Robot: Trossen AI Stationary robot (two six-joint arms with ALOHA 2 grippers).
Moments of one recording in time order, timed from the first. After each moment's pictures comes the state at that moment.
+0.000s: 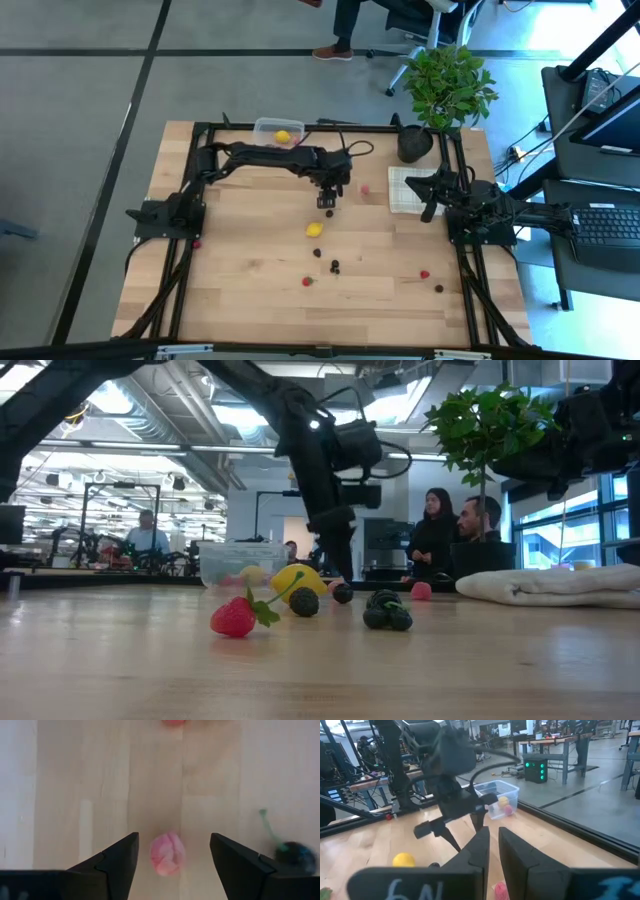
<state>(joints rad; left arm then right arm) 0.26 2.14 1.62 -0.64 -0.05 0.24 -0.08 0.01 0.06 -0.08 0.35 0.18</state>
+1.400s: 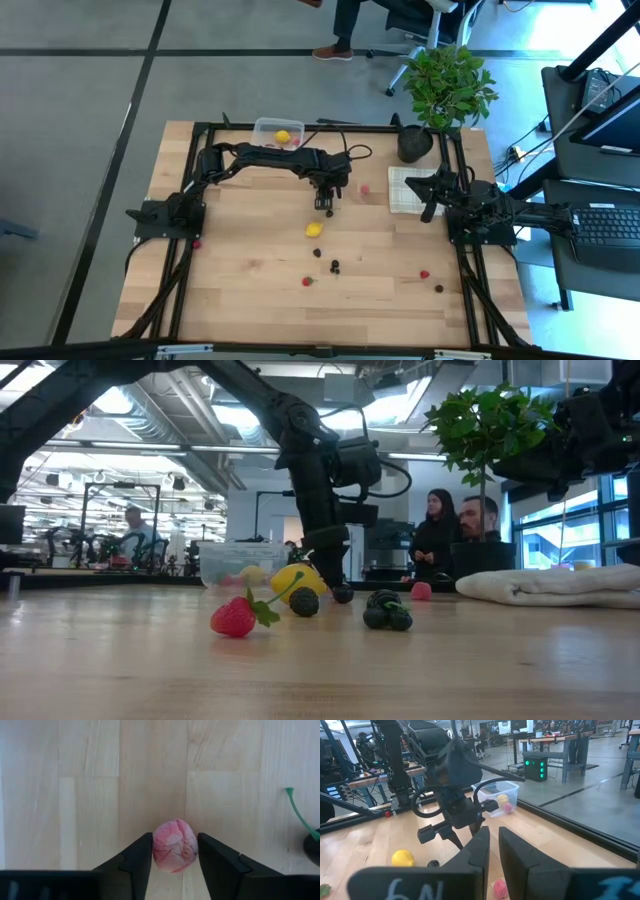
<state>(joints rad) 0.27 2.19 1.62 -0.66 -0.04 0.25 -0.08 0.01 0.06 -0.09 0.35 0.17</state>
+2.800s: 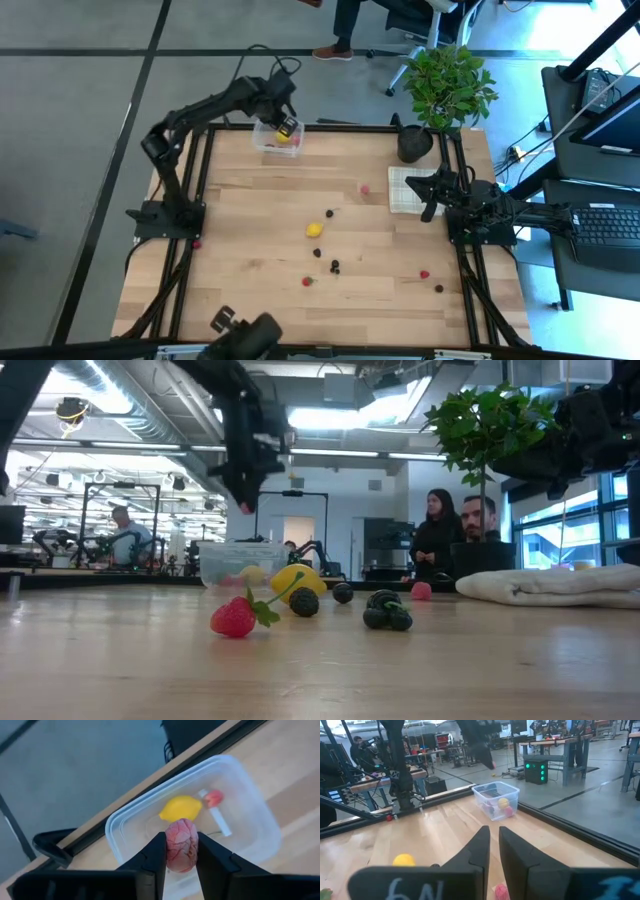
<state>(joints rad) 0.74 1.80 1.62 -1.04 -0.22 -0.21 -0.08 0.01 0.06 -0.07 0.35 0.17</state>
